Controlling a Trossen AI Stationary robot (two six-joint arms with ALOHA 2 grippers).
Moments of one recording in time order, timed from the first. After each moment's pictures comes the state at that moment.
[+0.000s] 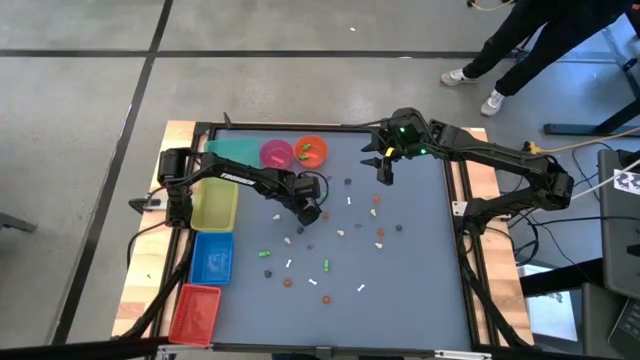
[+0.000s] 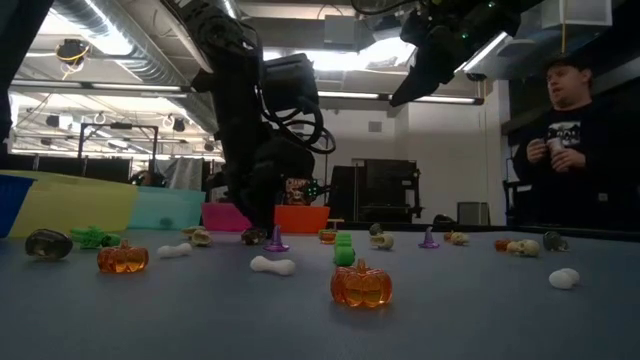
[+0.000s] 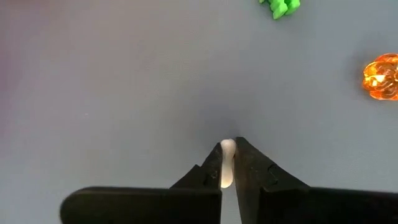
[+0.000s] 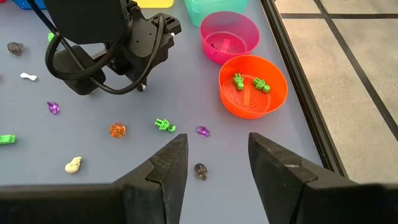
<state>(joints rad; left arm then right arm) 0.15 1.88 1.10 -0.52 -0.16 -0.57 -0.45 1.30 1.10 -0.50 -0.24 -0.32</state>
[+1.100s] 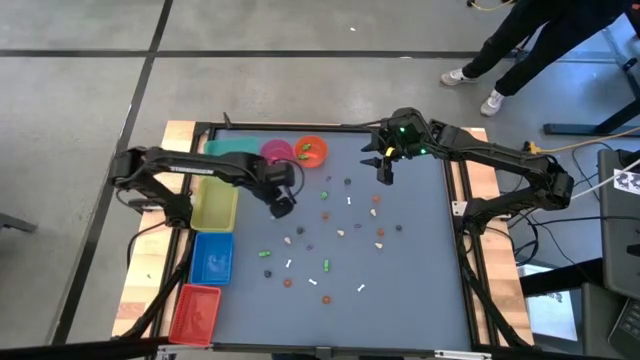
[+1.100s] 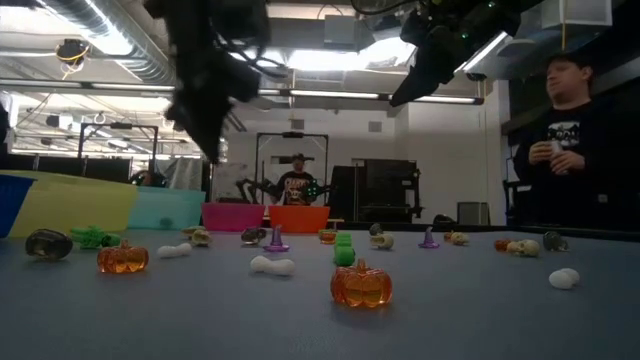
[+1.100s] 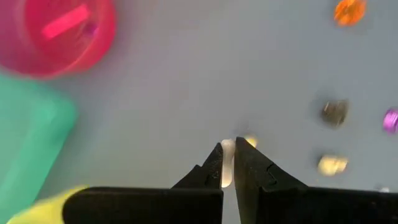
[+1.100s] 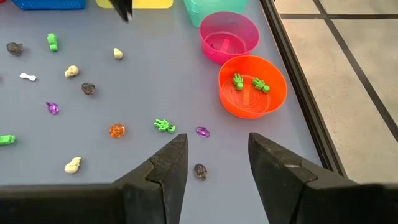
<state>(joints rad) 0.15 1.49 1.10 -0.93 -0.14 -0.55 -0.45 1.30 1.10 -0.50 -0.24 -0.32</state>
